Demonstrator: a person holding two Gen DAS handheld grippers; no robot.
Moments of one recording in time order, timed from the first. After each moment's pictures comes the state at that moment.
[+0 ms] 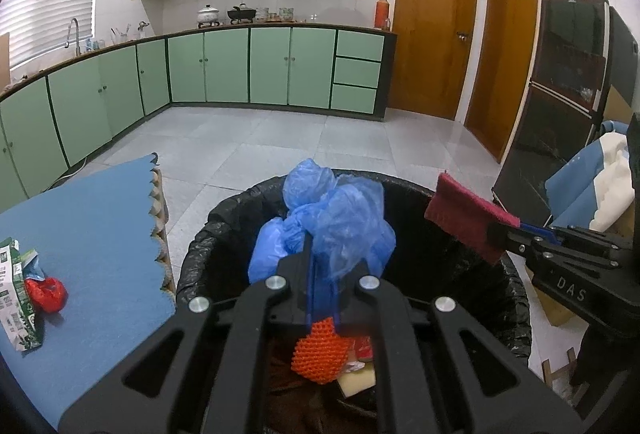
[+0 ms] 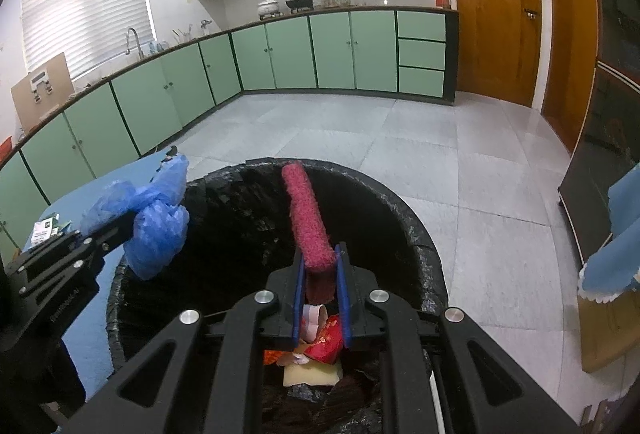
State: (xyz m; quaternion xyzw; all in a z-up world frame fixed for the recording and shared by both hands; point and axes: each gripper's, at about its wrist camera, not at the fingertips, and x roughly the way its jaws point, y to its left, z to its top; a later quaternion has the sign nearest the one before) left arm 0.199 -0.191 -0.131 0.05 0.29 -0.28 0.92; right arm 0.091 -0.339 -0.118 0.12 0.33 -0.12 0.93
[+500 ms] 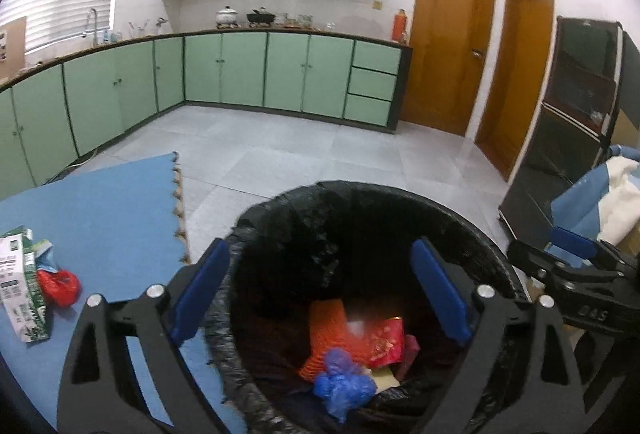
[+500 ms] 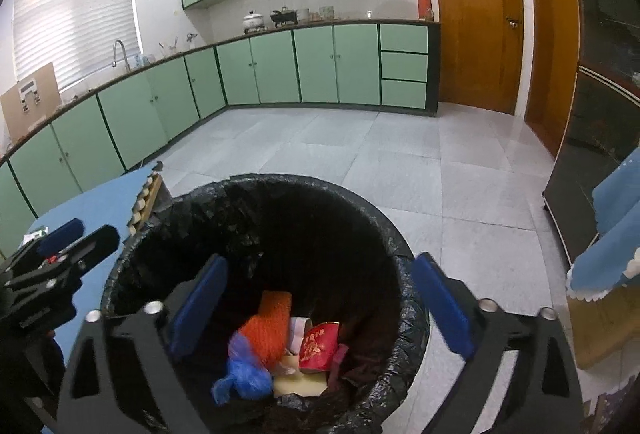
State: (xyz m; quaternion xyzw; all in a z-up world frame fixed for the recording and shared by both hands) left arm 0.203 -0.163 -0.122 0.02 0.28 -0.25 0.93; right arm 0.084 -0.335 -0.106 0.11 0.29 -0.15 0.94
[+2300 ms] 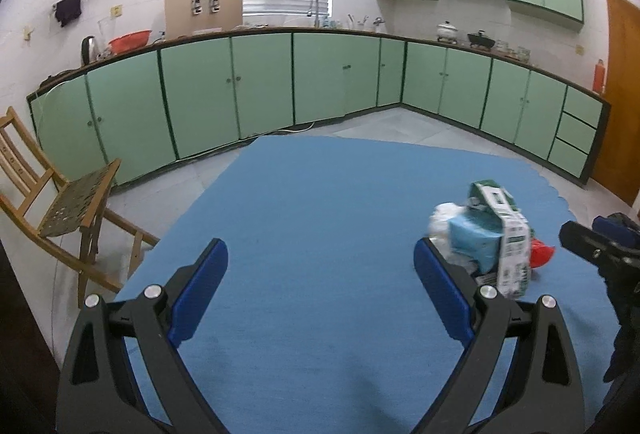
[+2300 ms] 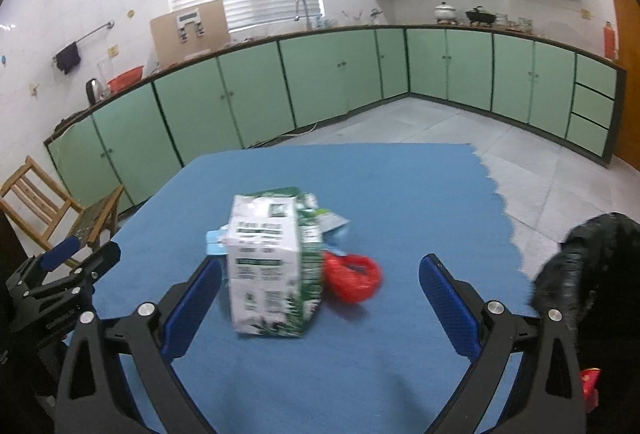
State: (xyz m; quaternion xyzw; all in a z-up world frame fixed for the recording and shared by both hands) left arm 0.186 0.239 -0.116 -0.03 0.27 0.10 0.96; right arm 0.219 0.036 -0.122 0.04 0.30 0.15 0.94
